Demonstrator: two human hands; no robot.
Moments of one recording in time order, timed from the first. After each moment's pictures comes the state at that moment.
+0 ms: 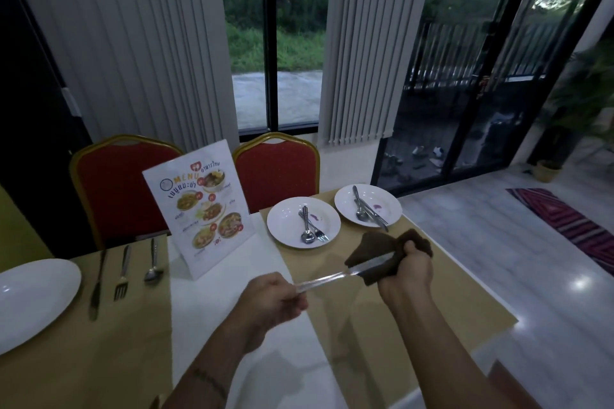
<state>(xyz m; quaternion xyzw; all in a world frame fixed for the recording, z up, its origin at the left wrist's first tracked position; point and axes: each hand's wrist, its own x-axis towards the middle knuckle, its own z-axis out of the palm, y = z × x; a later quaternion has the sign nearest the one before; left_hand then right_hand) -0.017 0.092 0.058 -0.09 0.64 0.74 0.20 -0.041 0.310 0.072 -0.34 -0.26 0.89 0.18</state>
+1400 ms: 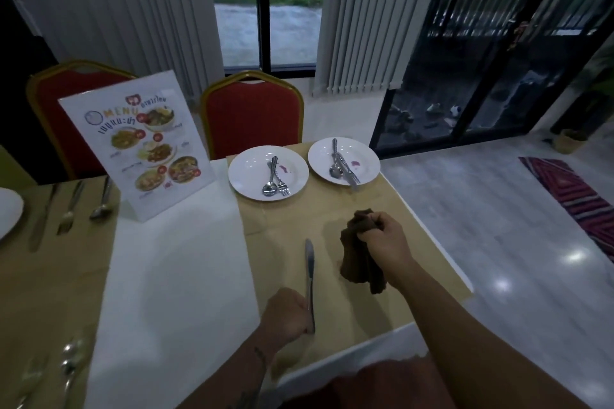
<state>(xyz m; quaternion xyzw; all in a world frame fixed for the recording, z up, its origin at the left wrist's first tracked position) 0.008 0.255 -0.062 -0.09 0.84 0.46 0.27 -0.043 0.433 0.032 -0.22 -0.77 0.60 -0.02</state>
